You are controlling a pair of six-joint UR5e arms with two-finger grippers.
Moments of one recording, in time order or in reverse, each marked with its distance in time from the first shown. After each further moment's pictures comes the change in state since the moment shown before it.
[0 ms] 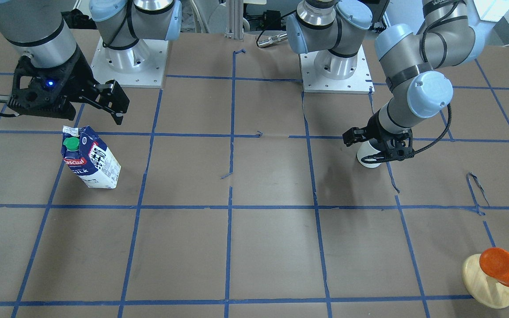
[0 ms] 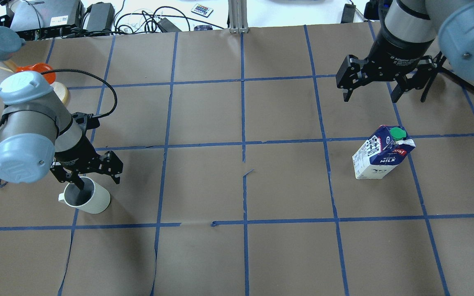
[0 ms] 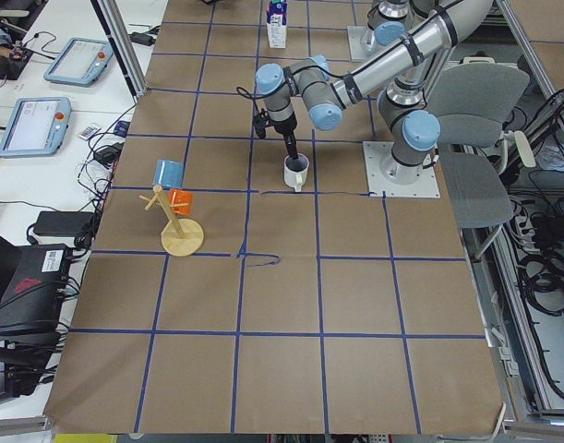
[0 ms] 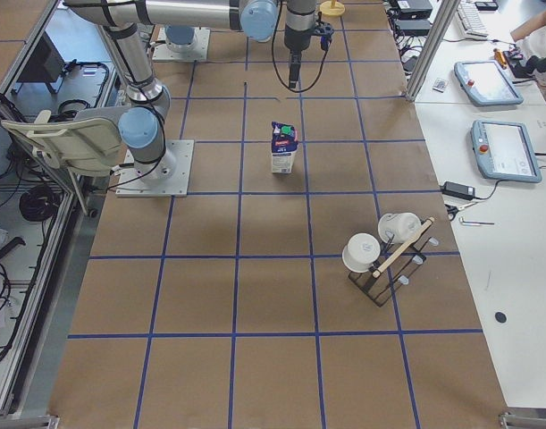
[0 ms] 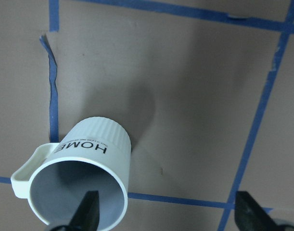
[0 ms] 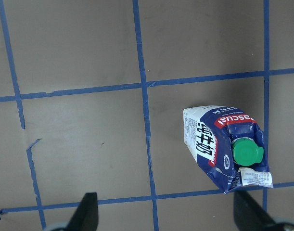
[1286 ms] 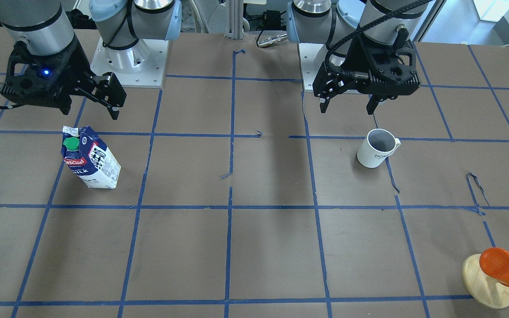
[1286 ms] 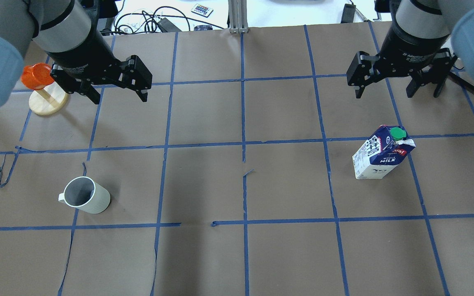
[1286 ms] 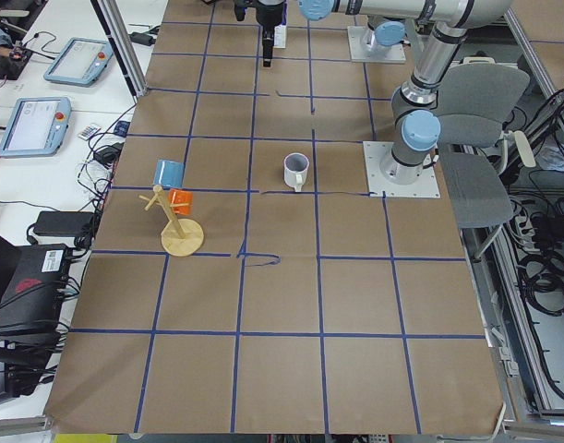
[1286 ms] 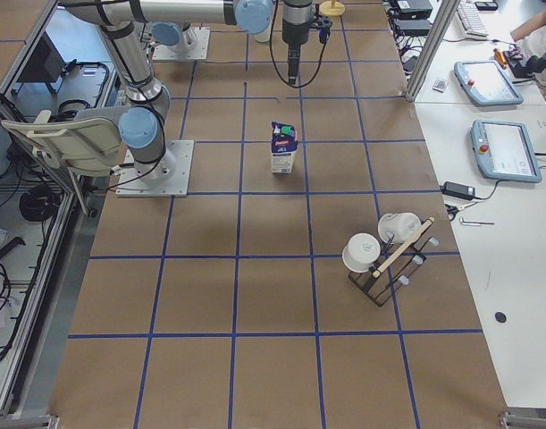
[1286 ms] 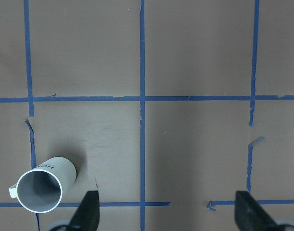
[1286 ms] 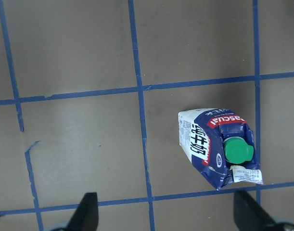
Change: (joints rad) left arm -0.303 0.083 0.532 -0.295 -0.090 -0.164; right arm 0.006 -0.018 -0.006 -0.007 -0.008 -0.001
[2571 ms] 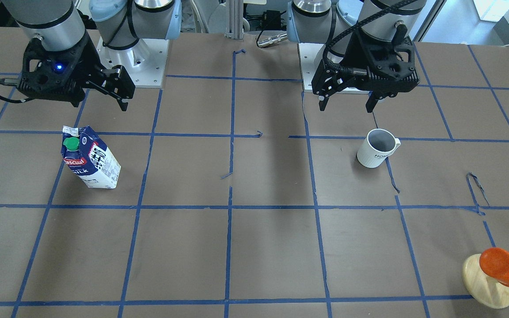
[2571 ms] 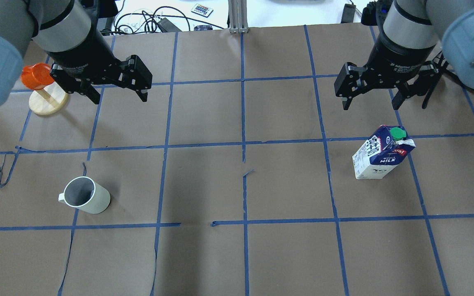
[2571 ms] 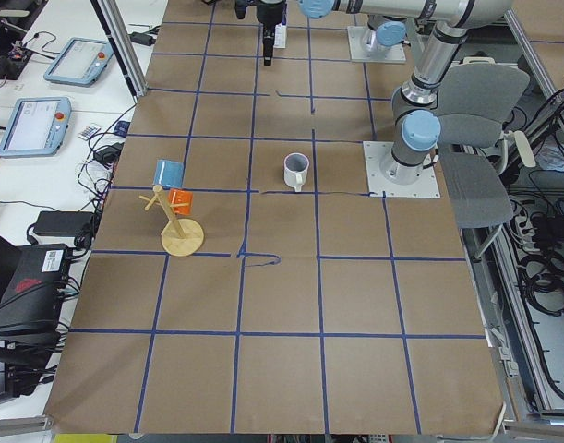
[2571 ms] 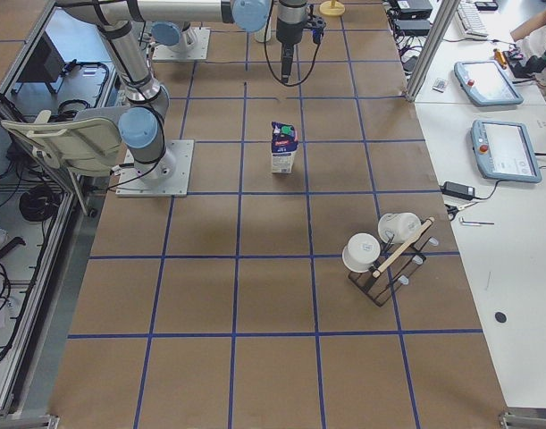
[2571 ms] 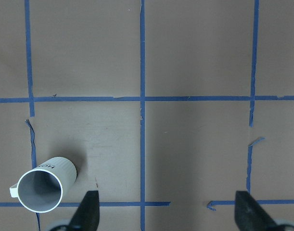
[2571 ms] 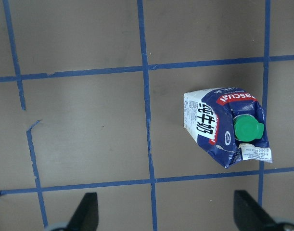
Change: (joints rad) left arm -0.016 0.008 0.009 -0.004 0.005 -0.001; right arm 0.019 -0.023 0.016 0.049 -0.011 0.001
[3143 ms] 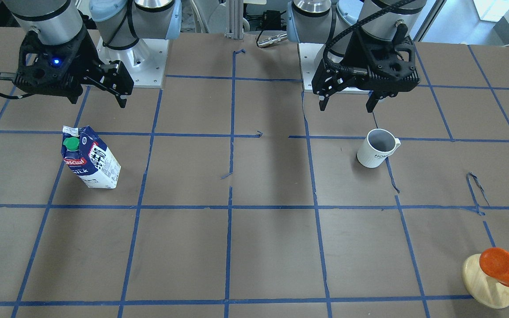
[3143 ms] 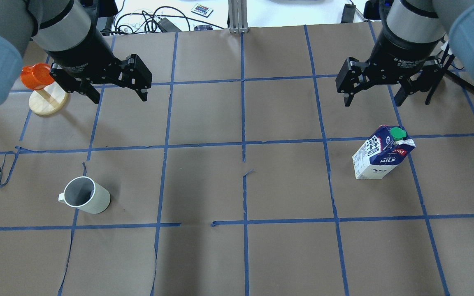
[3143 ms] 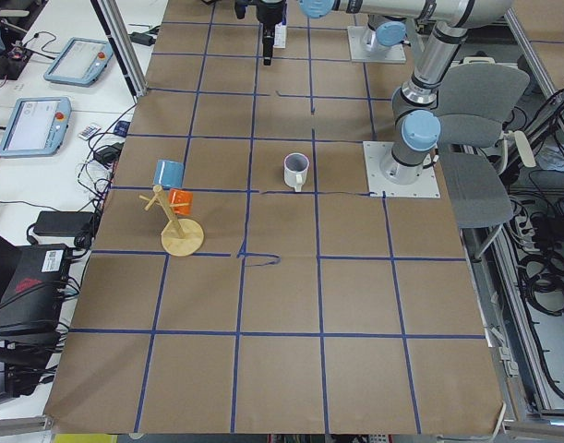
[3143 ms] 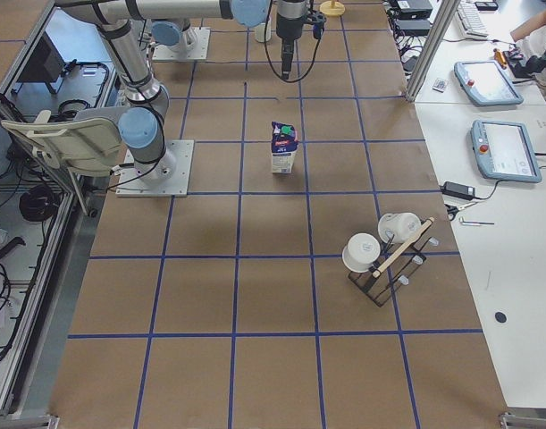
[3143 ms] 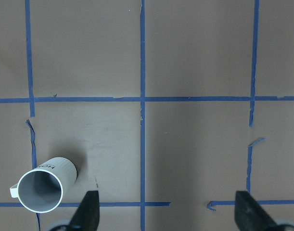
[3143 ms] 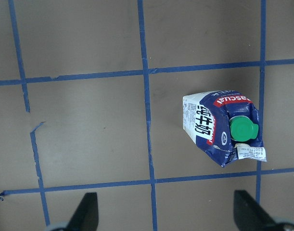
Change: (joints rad) left arm 0.000 0.000 0.003 -0.001 0.000 0.000; right arm 0.001 -0.004 -0.016 0.019 0.002 -0.001
